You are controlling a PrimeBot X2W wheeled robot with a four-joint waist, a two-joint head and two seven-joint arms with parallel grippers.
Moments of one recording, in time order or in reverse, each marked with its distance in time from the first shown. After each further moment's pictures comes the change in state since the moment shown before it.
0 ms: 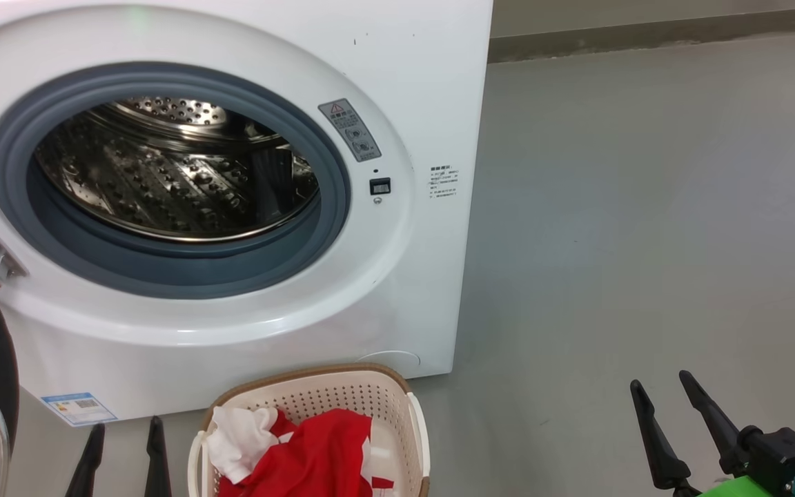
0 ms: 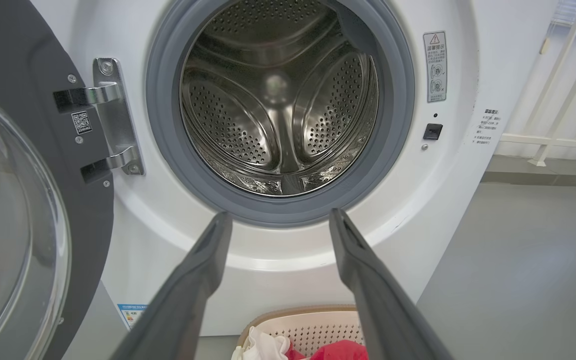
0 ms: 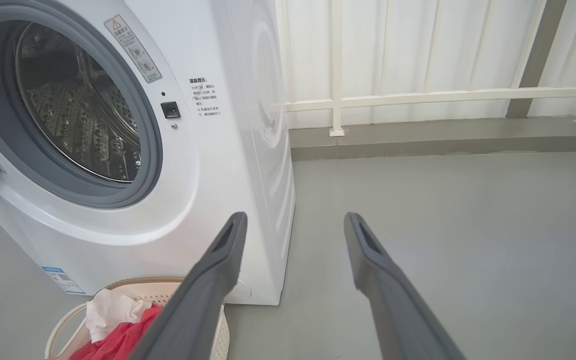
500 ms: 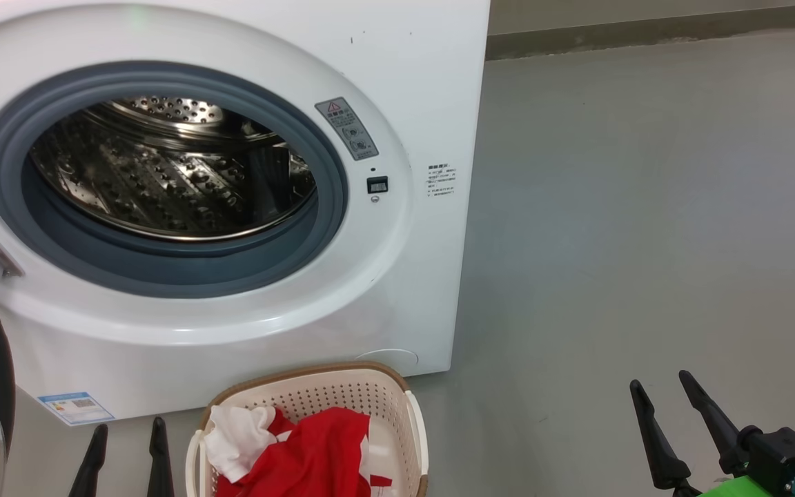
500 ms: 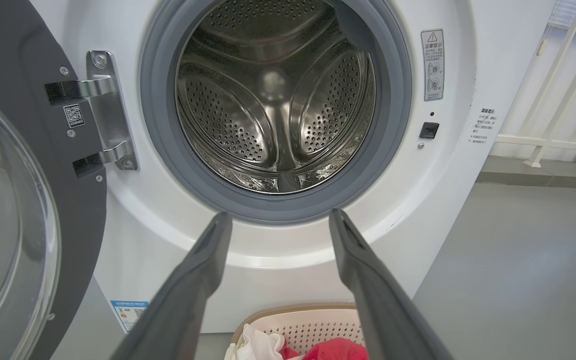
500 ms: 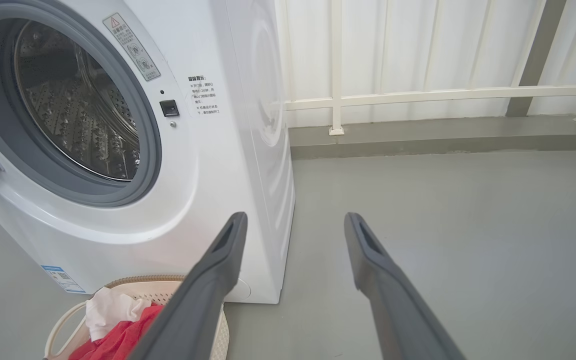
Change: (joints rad) left arm 0.005 0.000 -0.010 -0.004 -0.016 0.005 0.000; right arm 0.000 -0.001 0.000 -0.001 0.000 0.000 0.000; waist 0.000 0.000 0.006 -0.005
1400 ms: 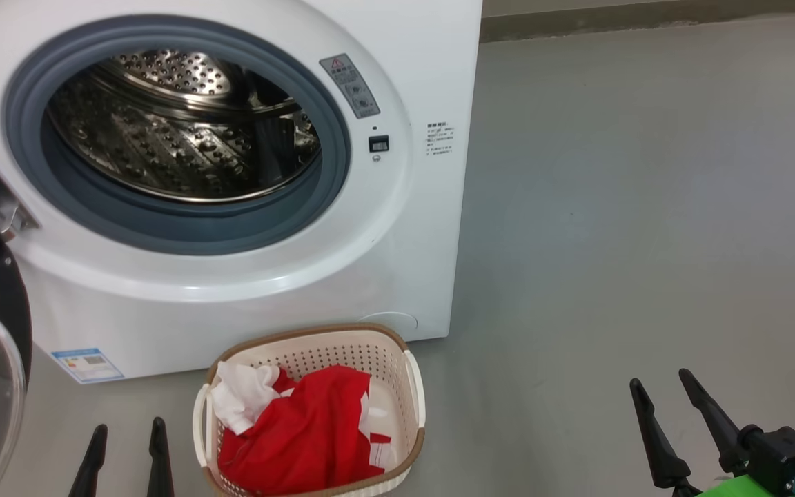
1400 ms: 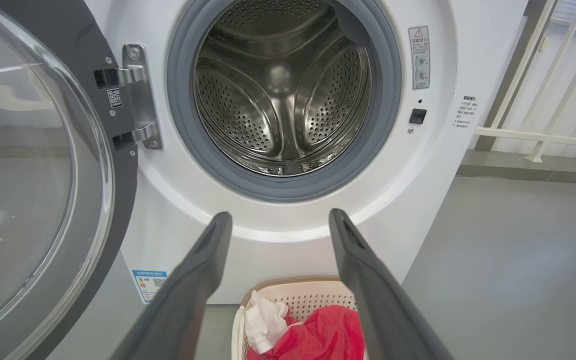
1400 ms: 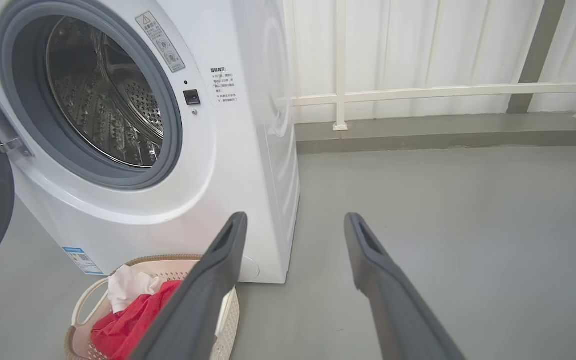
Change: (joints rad) left arm -0.001 0.000 -0.002 0.002 0.001 0.008 0.000; right arm -0.001 0.000 0.000 -0.006 0.000 0.000 0.000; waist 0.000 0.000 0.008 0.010
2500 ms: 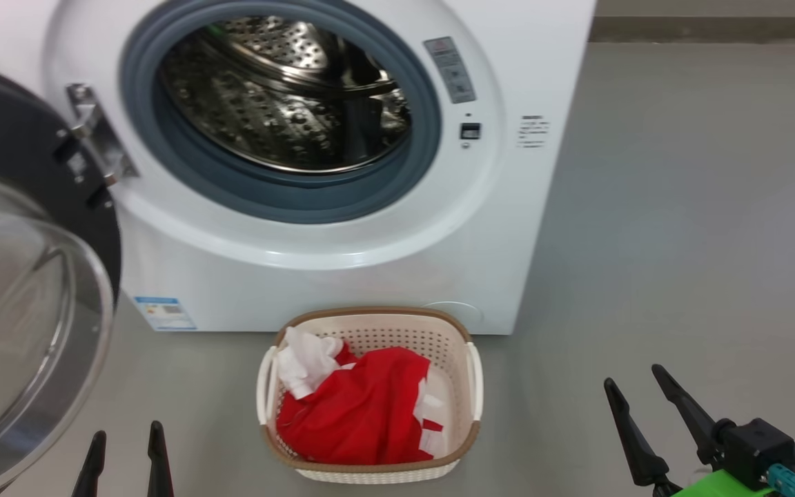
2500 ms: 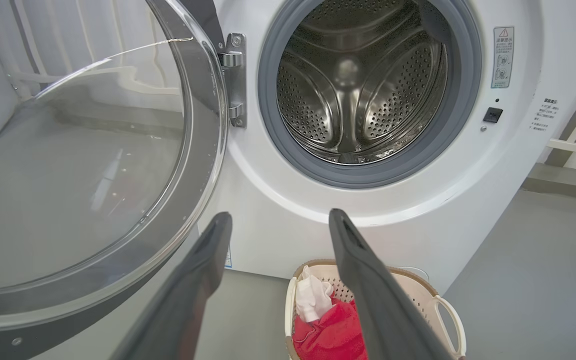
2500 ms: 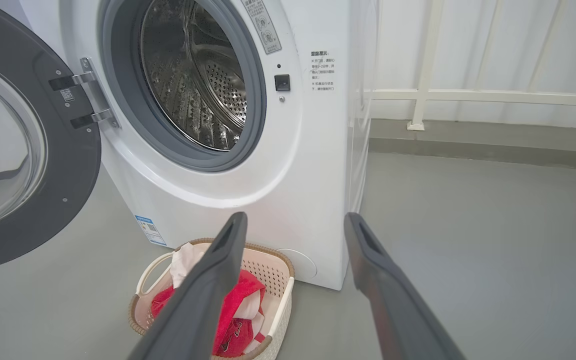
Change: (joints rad) left arm -0.005 0.000 -0.012 0.026 -0.029 0.039 0.000; right arm -0.019 -0.027 0.074 0.009 0.000 0.000 0.000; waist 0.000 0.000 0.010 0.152
